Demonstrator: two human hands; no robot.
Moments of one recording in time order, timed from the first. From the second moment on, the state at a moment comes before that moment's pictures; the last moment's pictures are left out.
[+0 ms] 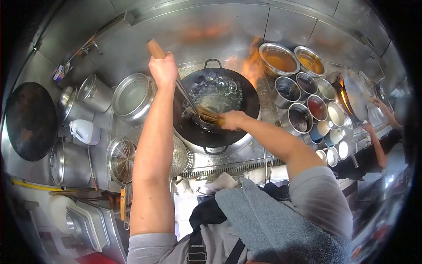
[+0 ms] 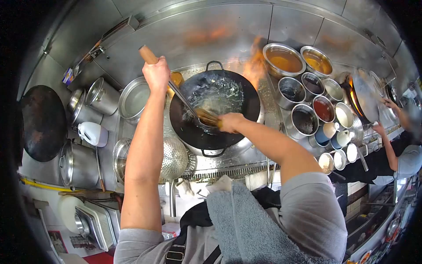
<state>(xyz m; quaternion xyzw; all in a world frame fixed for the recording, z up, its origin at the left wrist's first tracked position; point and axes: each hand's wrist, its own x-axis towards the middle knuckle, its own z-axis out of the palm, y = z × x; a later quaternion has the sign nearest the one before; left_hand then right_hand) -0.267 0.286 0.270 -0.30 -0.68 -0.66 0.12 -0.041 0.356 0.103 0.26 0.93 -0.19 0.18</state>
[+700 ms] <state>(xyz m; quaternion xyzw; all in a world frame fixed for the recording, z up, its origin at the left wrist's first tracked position) -0.143 0.023 0.205 -0.57 -0.40 -0.70 -0.16 0.003 0.360 0.129 0.27 0.95 -0.04 0.14</state>
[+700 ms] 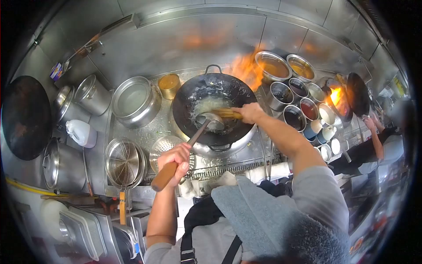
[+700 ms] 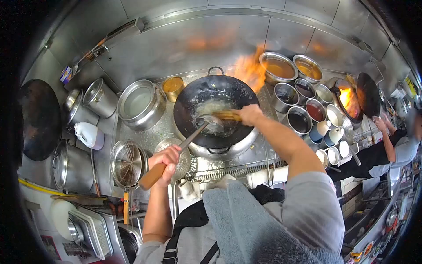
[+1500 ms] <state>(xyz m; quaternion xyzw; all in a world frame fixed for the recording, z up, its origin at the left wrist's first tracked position) -0.202 0.091 0.286 -0.39 -0.19 -0.88 -0.16 0.199 0.222 0.130 0.54 0.81 -0.20 -0.08</state>
